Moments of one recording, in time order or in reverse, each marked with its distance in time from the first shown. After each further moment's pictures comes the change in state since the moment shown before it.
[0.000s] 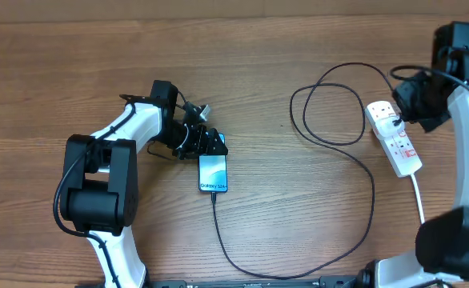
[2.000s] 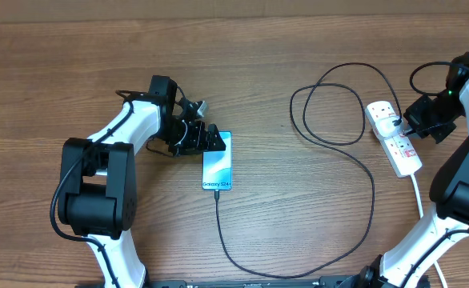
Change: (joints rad) left arm 0.000 -0.024 0.021 -0.004 -0.101 -0.052; right arm -0.205 0.375 0.000 0.130 -0.136 -0.341
